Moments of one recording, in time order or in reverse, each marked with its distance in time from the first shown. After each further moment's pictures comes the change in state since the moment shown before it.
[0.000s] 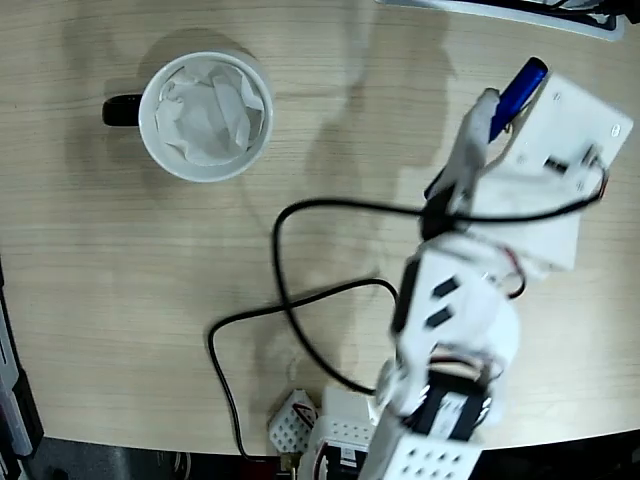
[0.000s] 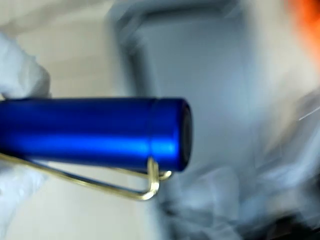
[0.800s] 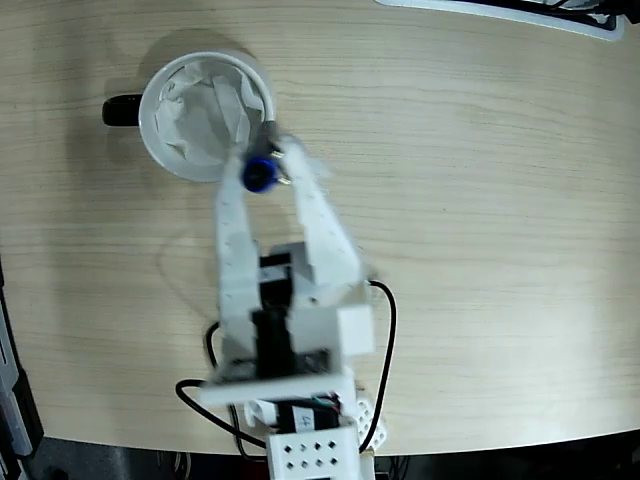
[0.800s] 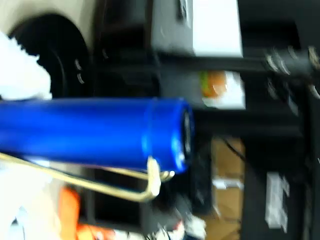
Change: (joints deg) arm -23.3 8.0 31.6 -66.2 0.2
